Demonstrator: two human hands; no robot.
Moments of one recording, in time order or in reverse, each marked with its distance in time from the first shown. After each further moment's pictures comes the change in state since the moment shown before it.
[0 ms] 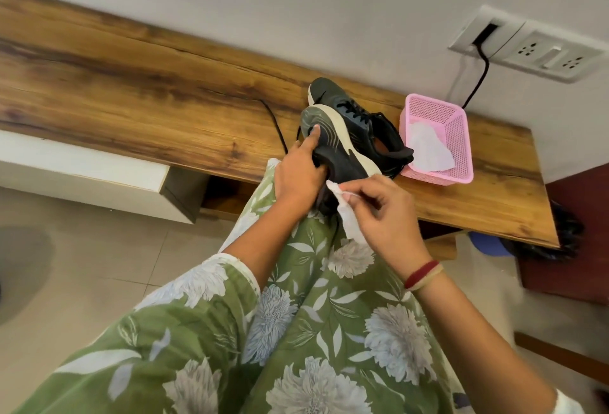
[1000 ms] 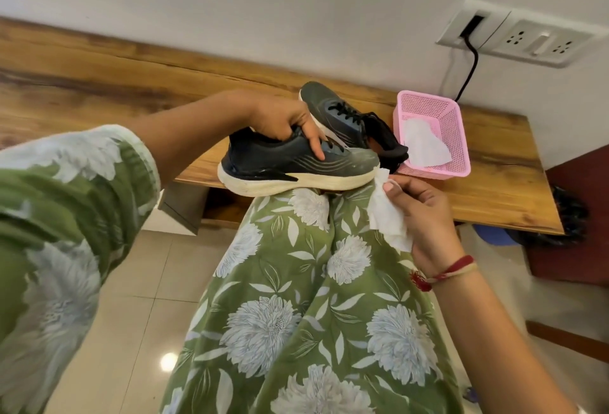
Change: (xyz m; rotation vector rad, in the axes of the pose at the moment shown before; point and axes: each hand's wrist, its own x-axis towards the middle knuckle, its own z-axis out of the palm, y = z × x) left_hand 0.094 0.035 -0.107 0.355 -0.996 0.603; right_hand 0.002 0.021 -0.027 0.703 0.221 0.587
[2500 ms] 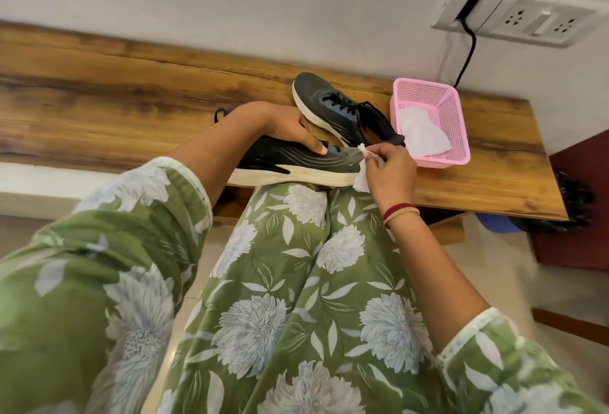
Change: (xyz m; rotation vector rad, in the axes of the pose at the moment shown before) left_hand 0.034 0.010 0.022 -0.095 0.076 -0.473; right_hand 0.071 0.031 0.020 -0.800 0.224 -0.295
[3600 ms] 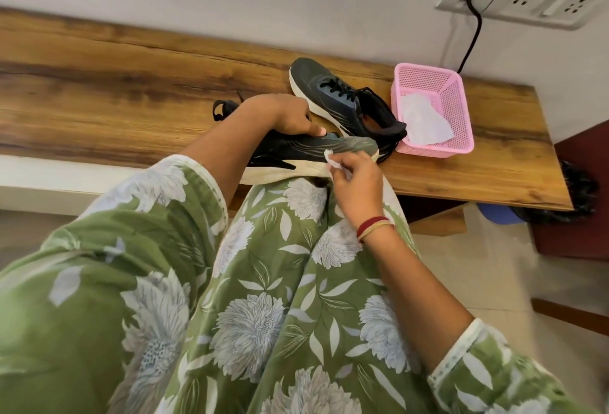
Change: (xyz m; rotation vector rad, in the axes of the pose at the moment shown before) left_hand 0.017 0.002 0.014 0.161 0.104 0.001; right_hand -0.039 -0.012 0.030 0.121 -0.128 -0.056
